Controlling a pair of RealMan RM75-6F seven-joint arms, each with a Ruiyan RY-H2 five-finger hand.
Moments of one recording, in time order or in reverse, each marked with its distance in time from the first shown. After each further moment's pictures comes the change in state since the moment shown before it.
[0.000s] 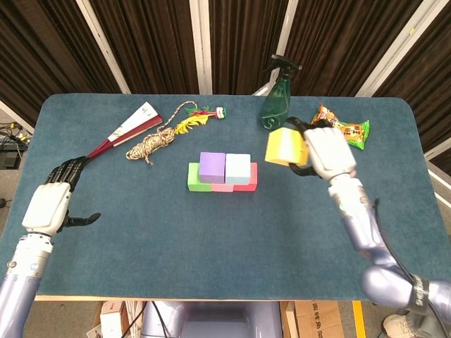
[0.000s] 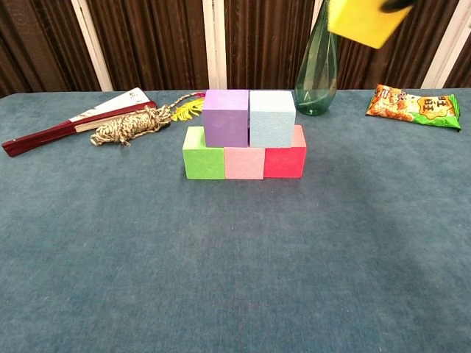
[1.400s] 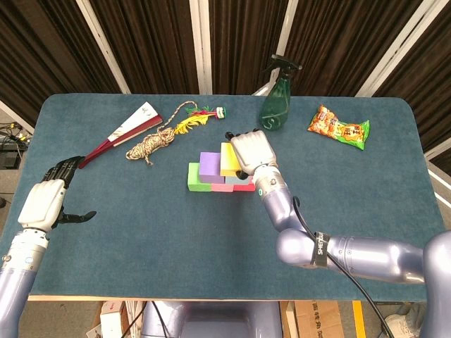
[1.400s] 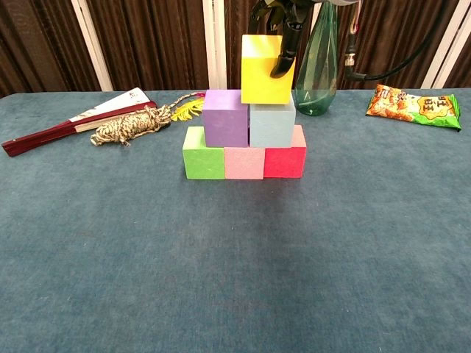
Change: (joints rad) left arm -0.011 0.029 -0.021 0.037 -0.072 -0.071 -0.078; right arm 0.518 -0.266 -0.125 0.260 0.588 -0.058 -0.358
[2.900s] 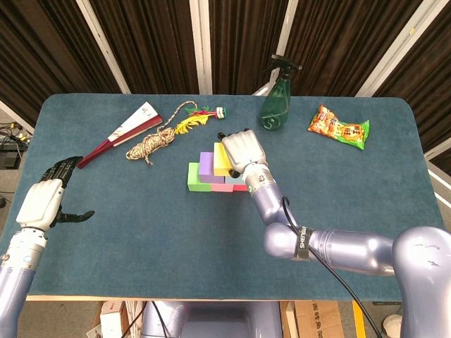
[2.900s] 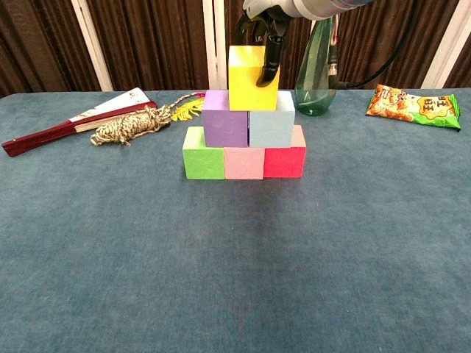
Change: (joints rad) left arm -0.002 0.004 0.001 0.011 -0.017 -0.011 -0.014; right arm 0.081 -0.069 -0.077 0.116 0.013 -0.048 0.034
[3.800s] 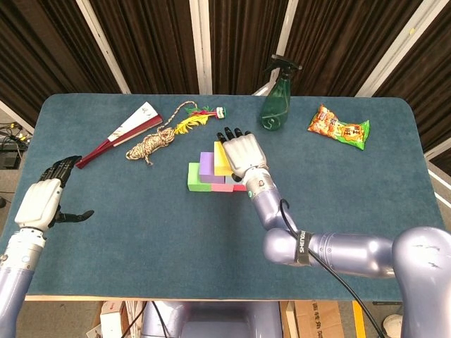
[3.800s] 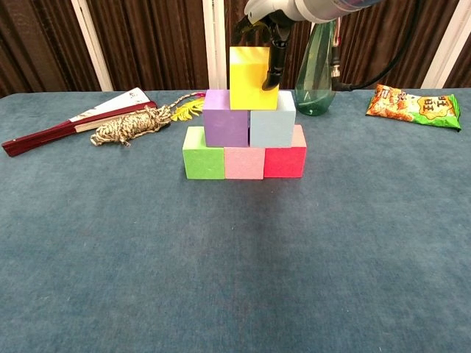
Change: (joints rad) left arm 0.004 0.013 -0.004 -0.011 0.003 -0.001 -0.019; right arm 0.022 0.021 -0.021 -0.065 0.034 0.053 -0.032
